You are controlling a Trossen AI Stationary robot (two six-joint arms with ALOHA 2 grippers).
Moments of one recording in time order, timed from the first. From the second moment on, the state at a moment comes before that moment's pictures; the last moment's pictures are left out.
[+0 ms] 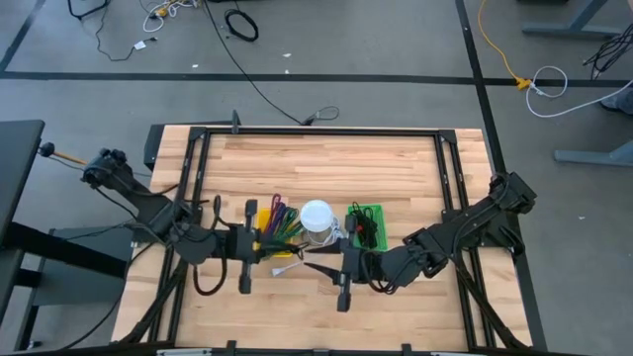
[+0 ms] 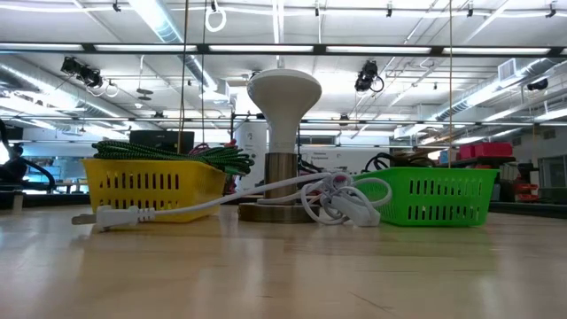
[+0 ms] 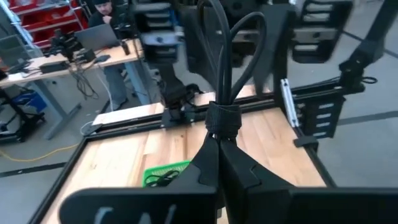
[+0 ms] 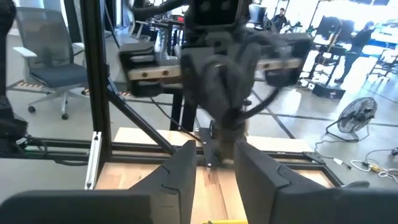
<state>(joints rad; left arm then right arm) -0.62 1.29 1.32 -0.30 -0.65 0.01 0.56 1.68 1.57 -0.04 0.65 -0.05</state>
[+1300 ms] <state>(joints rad) -0.63 1.30 1.32 -0.68 -0.76 -0.21 0.55 1.55 1.57 -0.48 0.96 0.24</state>
